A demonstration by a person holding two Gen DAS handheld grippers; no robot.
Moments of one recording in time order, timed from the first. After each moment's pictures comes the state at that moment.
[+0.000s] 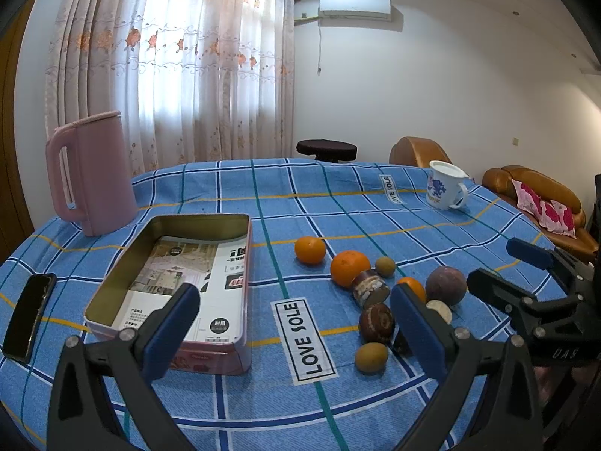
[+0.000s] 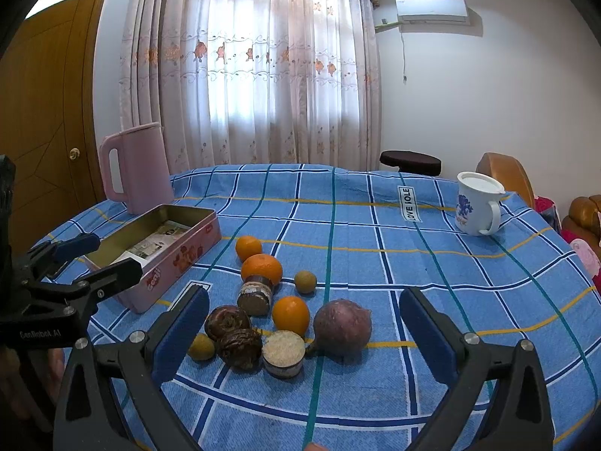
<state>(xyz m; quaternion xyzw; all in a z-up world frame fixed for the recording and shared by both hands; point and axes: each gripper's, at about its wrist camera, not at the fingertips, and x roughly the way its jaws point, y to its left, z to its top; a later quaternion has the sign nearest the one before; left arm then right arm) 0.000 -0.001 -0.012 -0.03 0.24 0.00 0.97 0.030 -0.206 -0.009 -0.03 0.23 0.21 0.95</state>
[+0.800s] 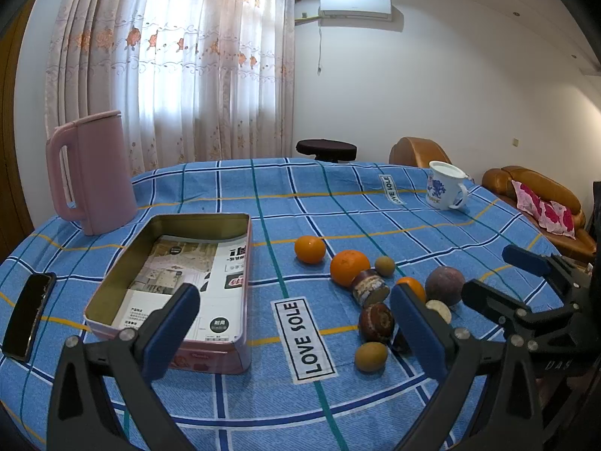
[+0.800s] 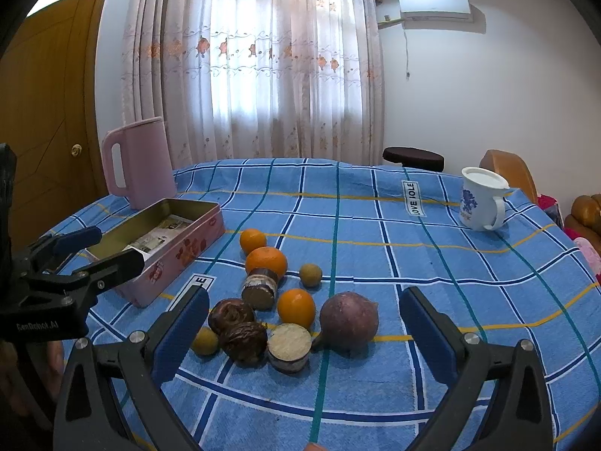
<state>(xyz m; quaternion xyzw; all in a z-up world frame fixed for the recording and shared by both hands) -0.001 -0.001 -0.012 -0.03 0.24 0.00 0.97 0.030 -0.204 -0.015 -0.03 0.23 0.21 0.95</state>
